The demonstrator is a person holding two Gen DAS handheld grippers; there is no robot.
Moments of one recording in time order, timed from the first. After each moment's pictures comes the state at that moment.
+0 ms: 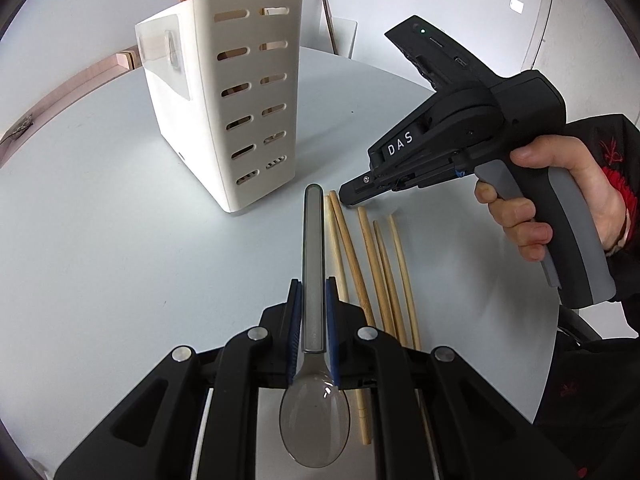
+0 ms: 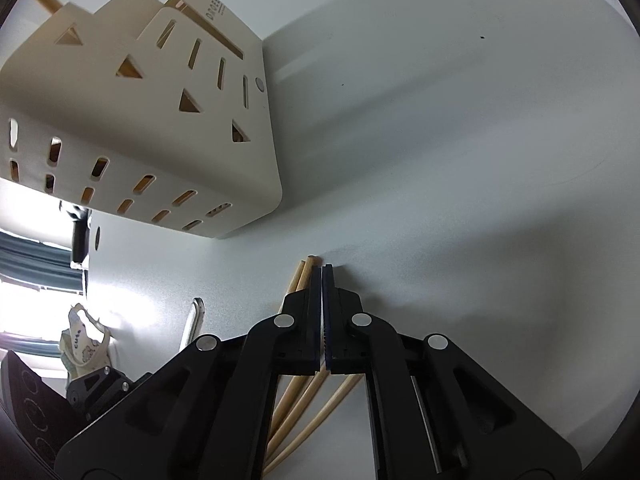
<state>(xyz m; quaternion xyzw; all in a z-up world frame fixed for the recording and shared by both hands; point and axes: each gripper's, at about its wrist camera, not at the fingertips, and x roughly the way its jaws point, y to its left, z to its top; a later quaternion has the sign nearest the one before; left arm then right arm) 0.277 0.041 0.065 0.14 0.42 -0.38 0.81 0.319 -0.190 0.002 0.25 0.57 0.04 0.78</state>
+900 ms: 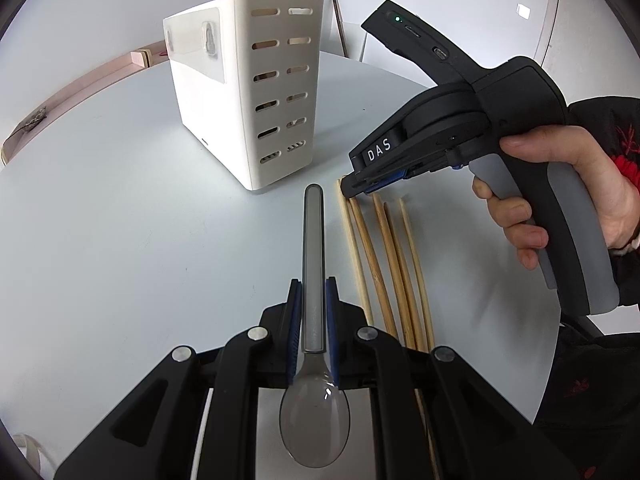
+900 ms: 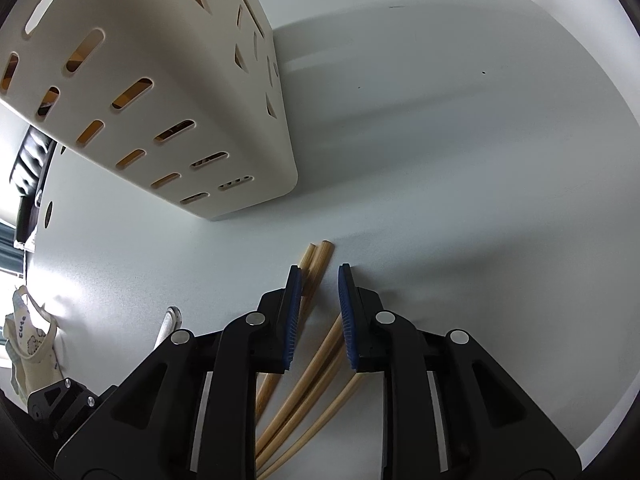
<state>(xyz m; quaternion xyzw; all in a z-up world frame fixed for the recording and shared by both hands) 0.260 0.062 0.060 0.13 0.42 -0.36 0.82 0.320 -0.141 0.010 0.15 0.58 -0.03 0.80</state>
